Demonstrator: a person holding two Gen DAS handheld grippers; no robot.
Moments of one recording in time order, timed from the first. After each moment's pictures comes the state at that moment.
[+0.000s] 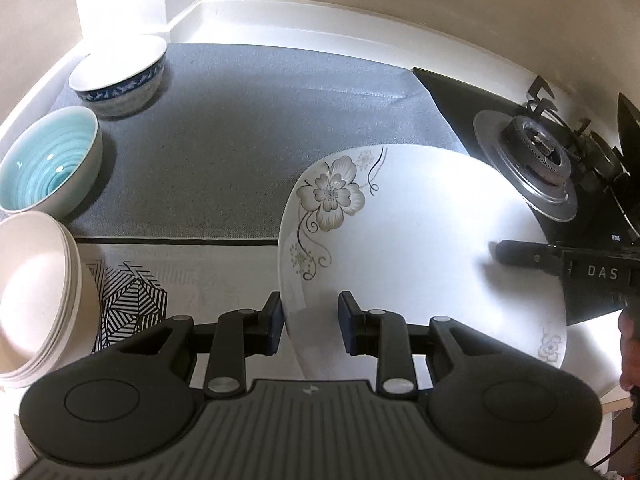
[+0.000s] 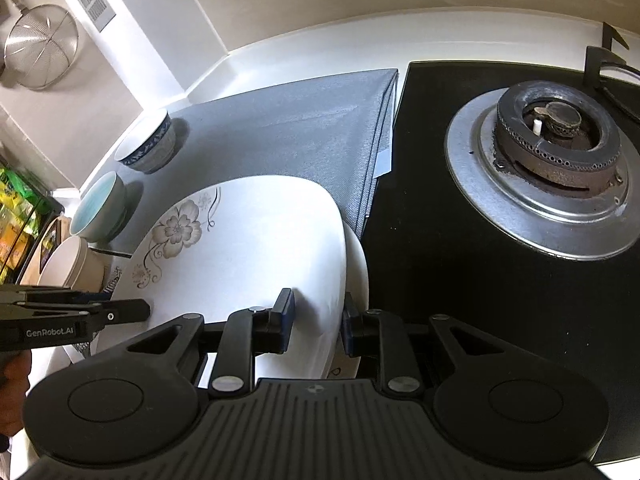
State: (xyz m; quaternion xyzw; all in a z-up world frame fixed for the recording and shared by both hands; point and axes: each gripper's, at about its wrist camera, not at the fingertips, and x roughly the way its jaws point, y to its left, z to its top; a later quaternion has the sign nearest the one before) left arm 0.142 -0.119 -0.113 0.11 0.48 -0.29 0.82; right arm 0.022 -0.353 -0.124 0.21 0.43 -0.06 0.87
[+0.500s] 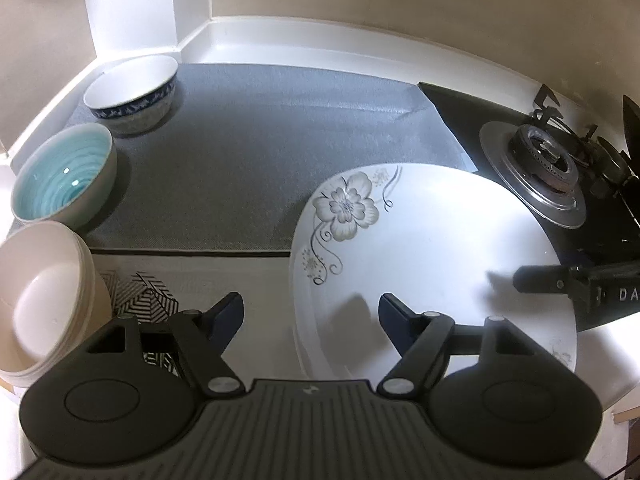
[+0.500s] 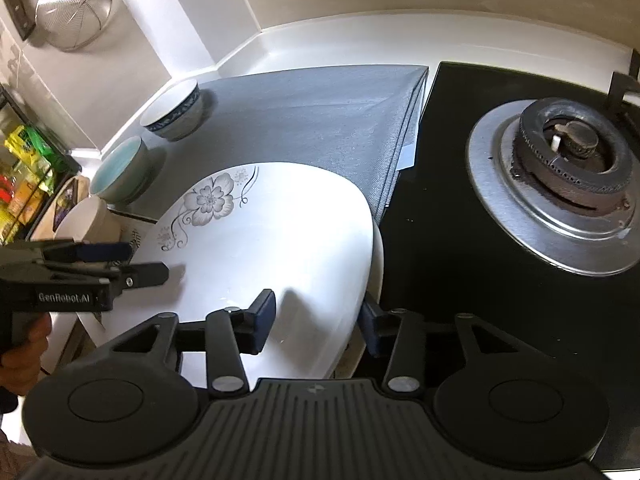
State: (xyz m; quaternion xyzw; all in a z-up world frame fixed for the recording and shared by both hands) left arm 0.135 -0.118 -0.111 0.12 0.45 -0.28 0.84; right arm 0.019 -0.348 -0.111 0.18 0.46 -0.02 0.87
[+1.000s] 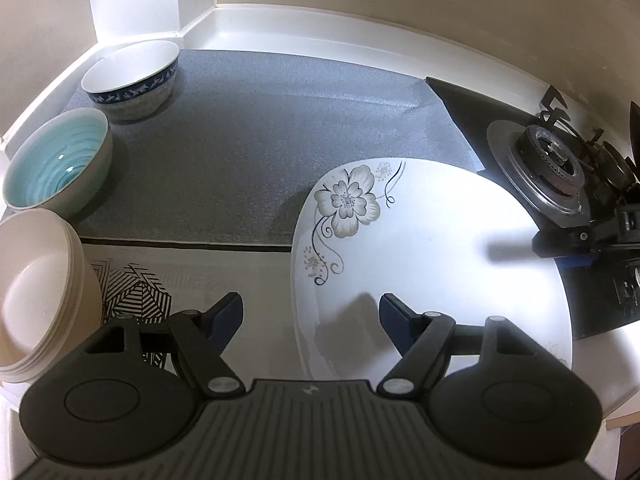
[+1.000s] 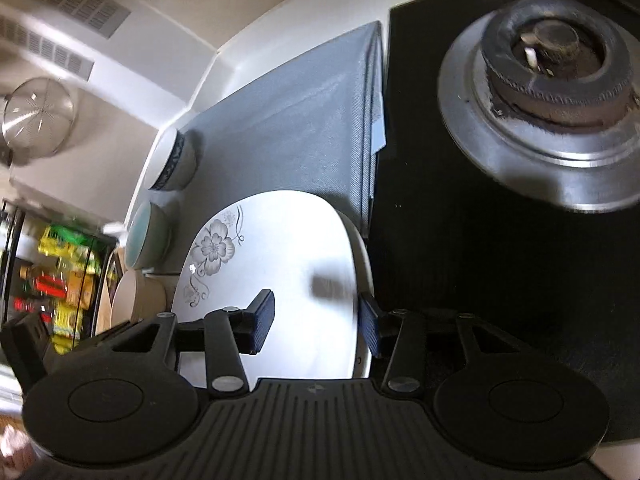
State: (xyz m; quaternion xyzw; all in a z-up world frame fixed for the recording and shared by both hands) left arm 0.141 -0.121 -0.118 0.11 0.47 -0.27 0.83; right arm 0.026 -0.404 -0.121 0.36 0.46 0.00 0.81
